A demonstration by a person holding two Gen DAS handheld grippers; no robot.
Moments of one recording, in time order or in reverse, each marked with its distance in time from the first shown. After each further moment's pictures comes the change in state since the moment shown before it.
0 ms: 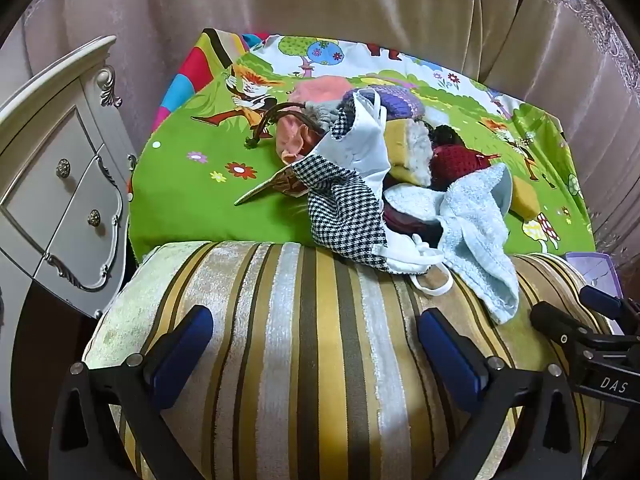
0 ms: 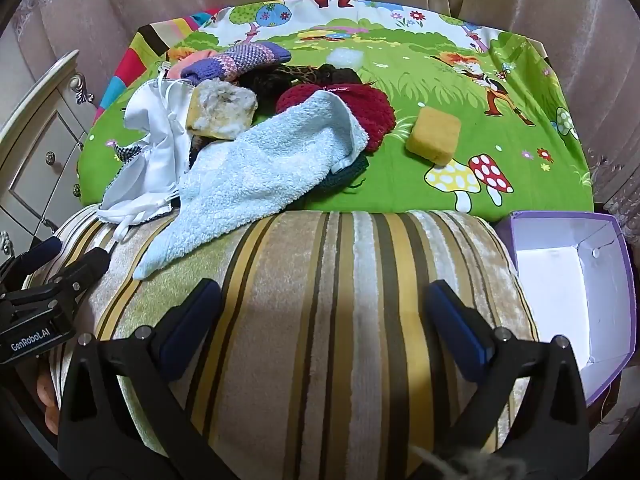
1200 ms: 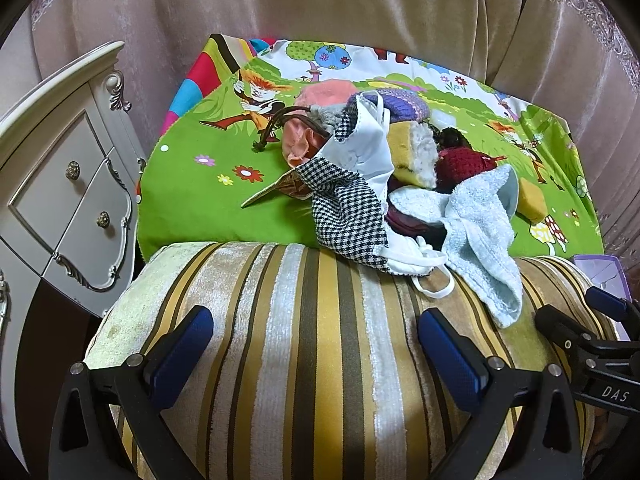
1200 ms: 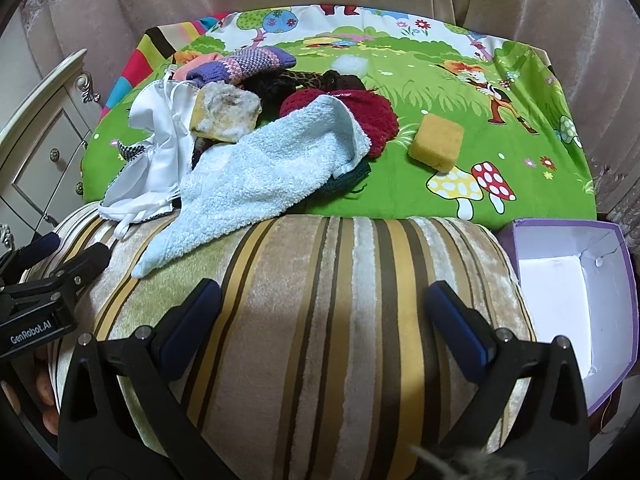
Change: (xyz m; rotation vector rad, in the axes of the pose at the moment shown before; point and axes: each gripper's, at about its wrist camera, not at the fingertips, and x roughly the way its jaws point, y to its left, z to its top) left arm -0.002 -0.006 -0.001 0.000 -0.016 0.048; right arm 0.001 0.001 -0.001 -0.030 -0.025 0.012
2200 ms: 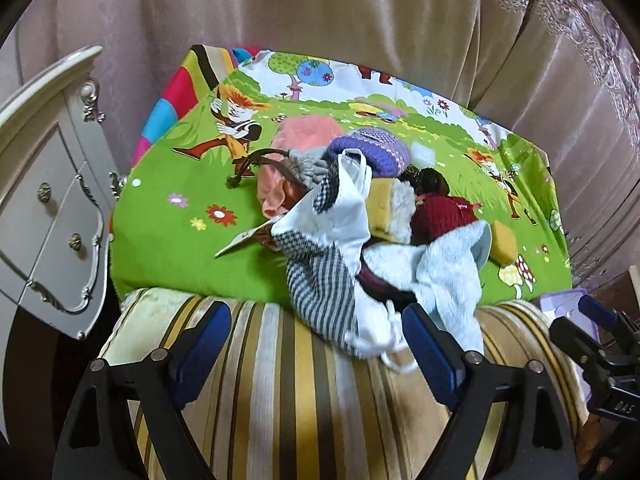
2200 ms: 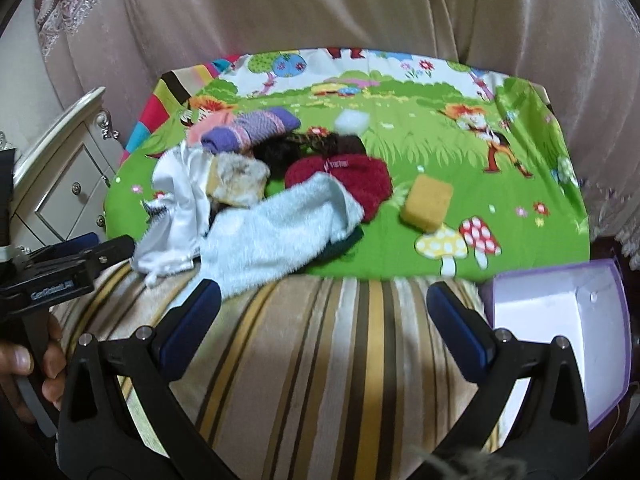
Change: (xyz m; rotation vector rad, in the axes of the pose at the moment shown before) left arm 0.005 0.007 0.054 -0.043 0.000 -0.141; right arm -0.038 -0.015 0.038 -0.017 -0.124 0.056
